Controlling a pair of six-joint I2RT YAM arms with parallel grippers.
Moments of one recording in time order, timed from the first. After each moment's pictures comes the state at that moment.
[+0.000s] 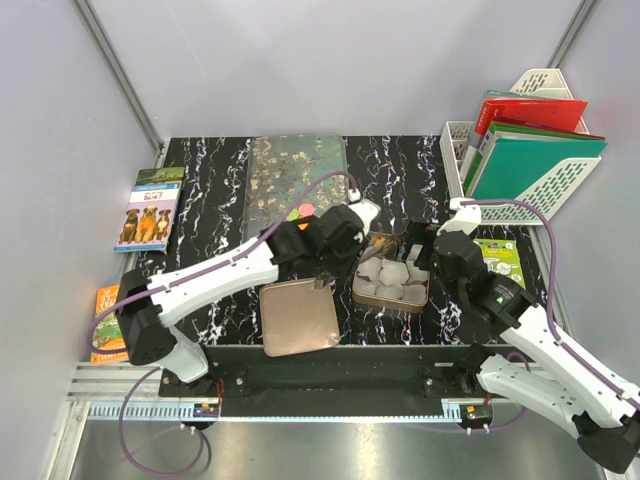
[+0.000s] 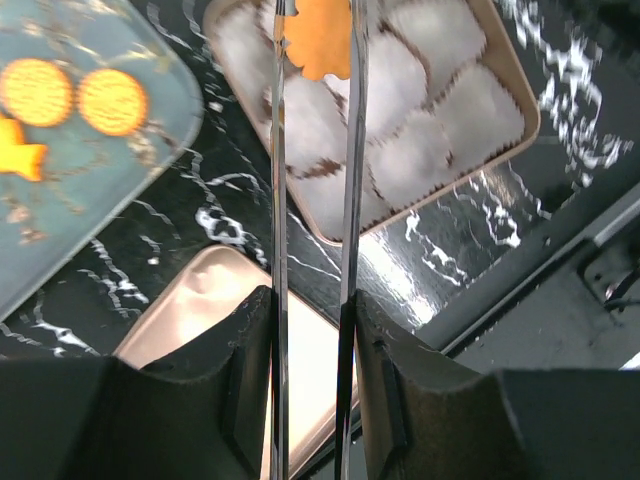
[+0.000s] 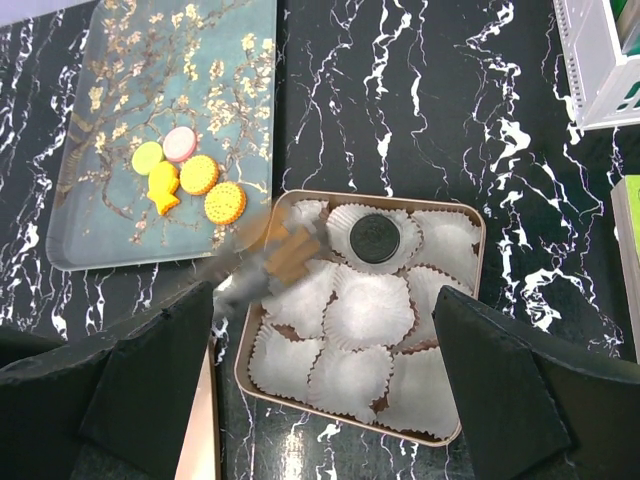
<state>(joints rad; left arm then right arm) -1.05 1.53 1.42 -0.72 -0.15 -0.33 0.73 0.78 0.82 -0.48 0.54 0.56</state>
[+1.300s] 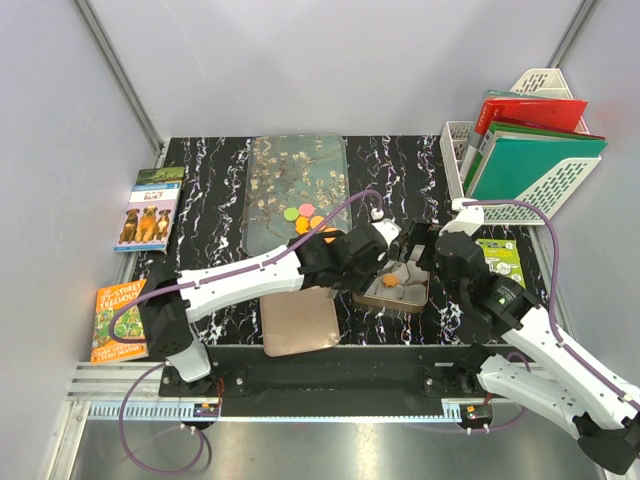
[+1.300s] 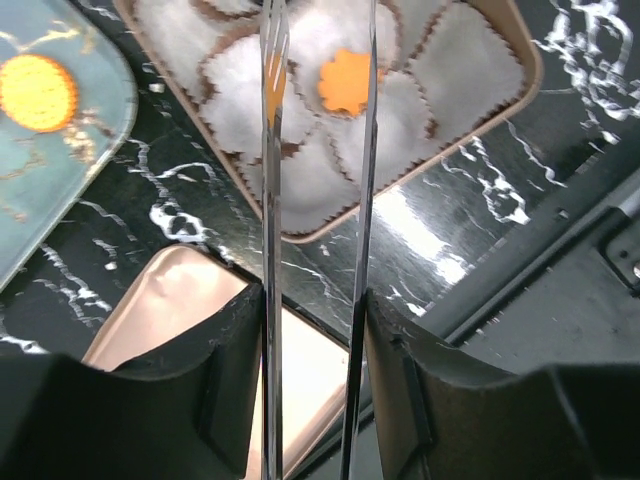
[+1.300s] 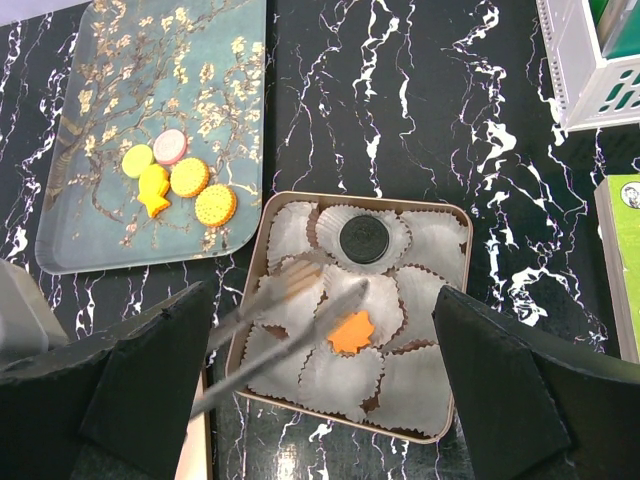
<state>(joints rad) -1.14 1.65 1.45 -0.72 -0.19 -0.32 0.73 0.77 0.83 -0.50 0.56 0.55</state>
